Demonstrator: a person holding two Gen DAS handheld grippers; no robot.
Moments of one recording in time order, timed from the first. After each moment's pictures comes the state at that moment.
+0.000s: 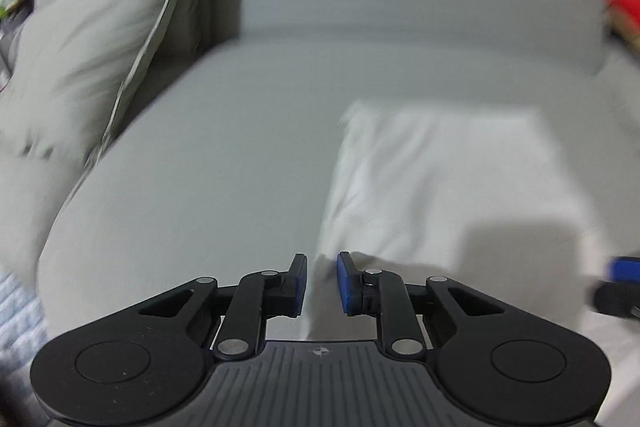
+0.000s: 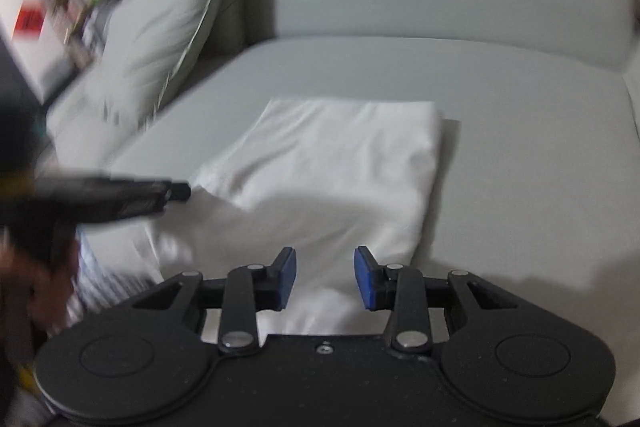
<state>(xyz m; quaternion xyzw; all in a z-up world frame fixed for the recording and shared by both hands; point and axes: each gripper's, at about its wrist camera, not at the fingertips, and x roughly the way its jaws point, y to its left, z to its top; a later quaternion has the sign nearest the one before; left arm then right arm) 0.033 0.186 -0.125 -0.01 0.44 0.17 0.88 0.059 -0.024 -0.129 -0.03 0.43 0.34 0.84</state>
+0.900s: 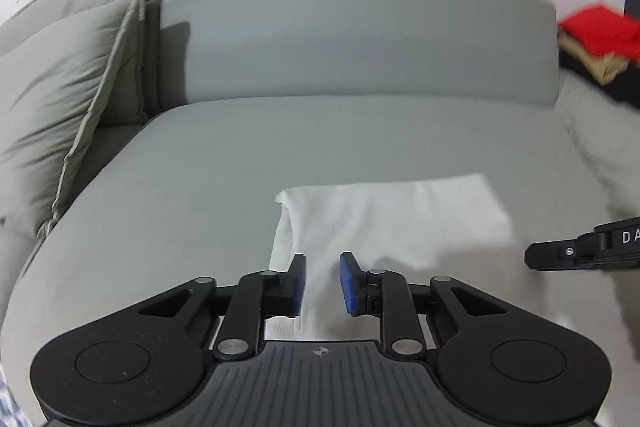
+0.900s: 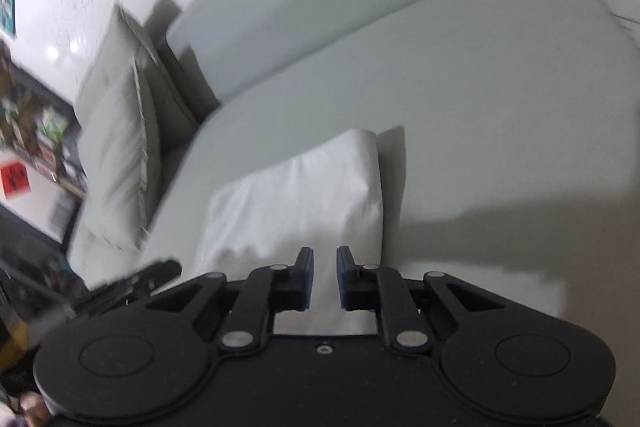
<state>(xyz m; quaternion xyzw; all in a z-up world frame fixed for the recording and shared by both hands) 0.093 0.158 -0.116 0.03 0.37 0.10 0.92 0.162 -0.052 -0.162 0.20 0.47 0.28 0.81</state>
